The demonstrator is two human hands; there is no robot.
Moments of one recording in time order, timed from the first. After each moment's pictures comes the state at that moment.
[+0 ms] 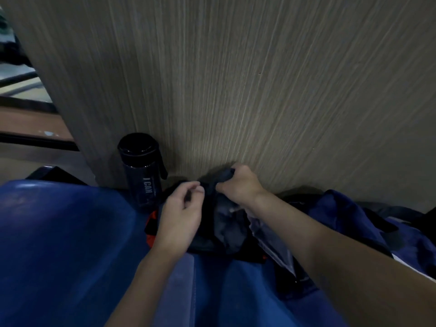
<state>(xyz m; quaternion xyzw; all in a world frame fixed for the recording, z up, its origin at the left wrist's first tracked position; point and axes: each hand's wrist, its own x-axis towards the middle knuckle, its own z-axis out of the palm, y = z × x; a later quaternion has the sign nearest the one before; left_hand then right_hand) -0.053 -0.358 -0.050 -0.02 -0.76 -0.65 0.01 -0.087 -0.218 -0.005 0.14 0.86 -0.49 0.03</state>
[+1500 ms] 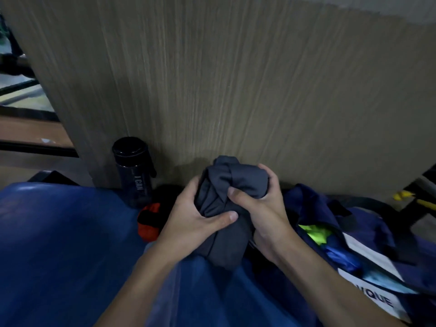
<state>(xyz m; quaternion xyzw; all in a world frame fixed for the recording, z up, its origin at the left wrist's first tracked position) 0.004 -0.335 -0.012 -0.21 -0.68 -0.70 -0.05 0.040 -0.191 0.018 0.09 0.59 -0.80 -0.12</state>
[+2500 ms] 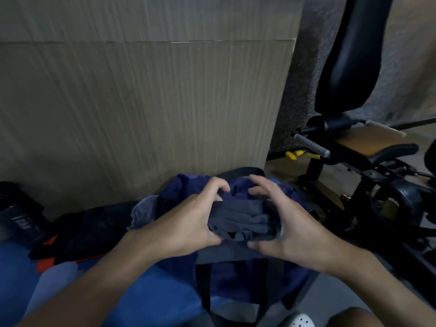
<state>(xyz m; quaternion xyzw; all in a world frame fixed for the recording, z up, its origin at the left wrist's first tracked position) 0.131 -0.152 0.070 -0.53 -0.77 -0.33 -0.14 0.281 0.026 0.066 0.02 0.92 -0.38 -0.12</state>
